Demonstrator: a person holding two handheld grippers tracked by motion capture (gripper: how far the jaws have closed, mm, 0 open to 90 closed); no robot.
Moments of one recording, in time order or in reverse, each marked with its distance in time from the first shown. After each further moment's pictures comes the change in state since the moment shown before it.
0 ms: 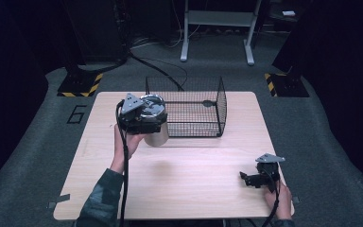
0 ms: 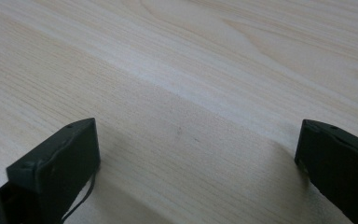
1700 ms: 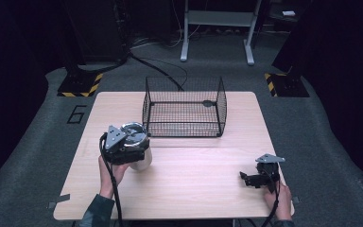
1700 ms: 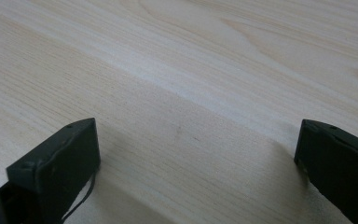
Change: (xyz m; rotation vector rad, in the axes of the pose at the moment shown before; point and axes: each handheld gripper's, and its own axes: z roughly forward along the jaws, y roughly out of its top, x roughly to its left) left arm 0.004 -0.091 -0.047 0.036 0.121 -0.040; right arm 0.001 -0.001 -0.001 0.003 -0.011 0.005
